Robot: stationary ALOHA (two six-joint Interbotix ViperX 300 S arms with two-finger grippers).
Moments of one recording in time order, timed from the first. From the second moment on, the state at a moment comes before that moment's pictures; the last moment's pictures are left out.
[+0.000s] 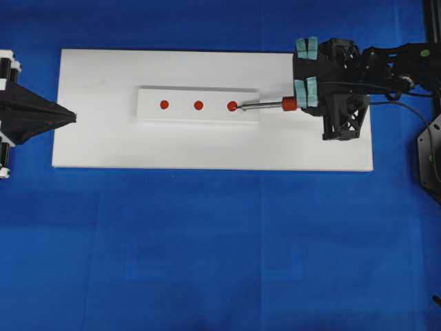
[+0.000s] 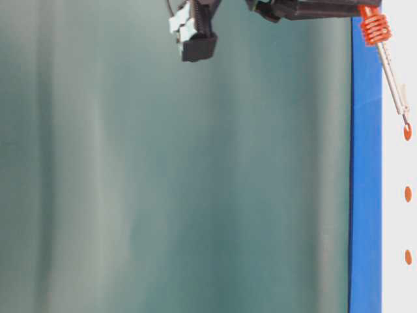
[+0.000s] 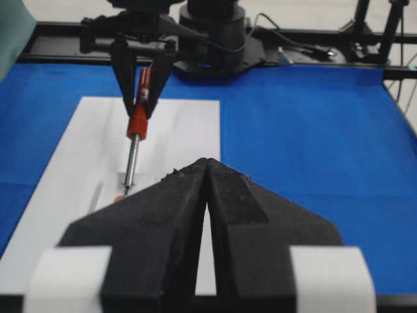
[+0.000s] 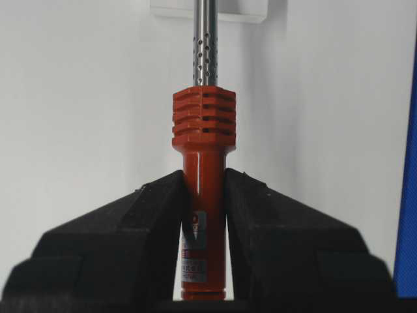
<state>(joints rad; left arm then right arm) 0.00 -0.99 1.25 0.00 -0.30 -0.02 -0.31 -0.22 0.83 0.15 0.43 -0.32</state>
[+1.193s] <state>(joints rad) 0.00 -0.99 1.25 0.00 -0.30 -0.02 -0.31 -0.19 0.83 0.15 0.42 -0.32</state>
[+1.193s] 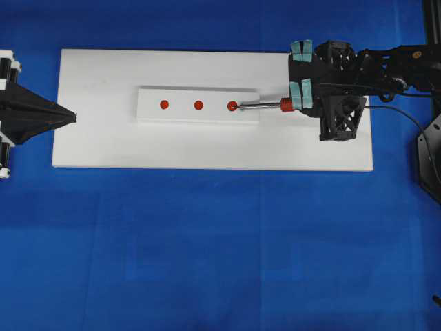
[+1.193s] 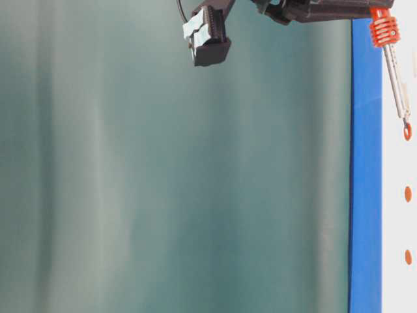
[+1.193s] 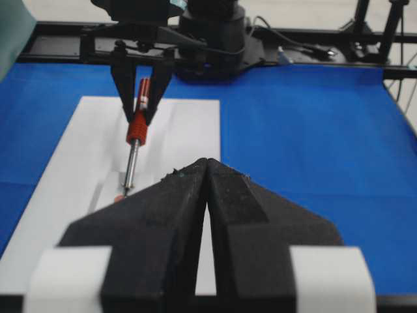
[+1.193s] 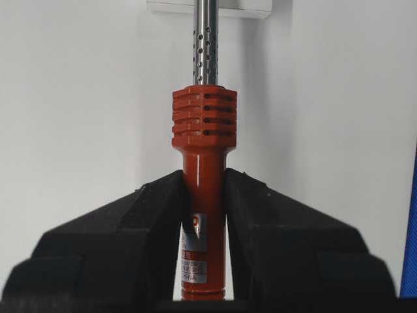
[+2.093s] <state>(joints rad) 0.00 -0.98 1.25 0.00 -0.30 -0.02 -0.32 -0.23 0.78 0.15 0.50 -0.32</state>
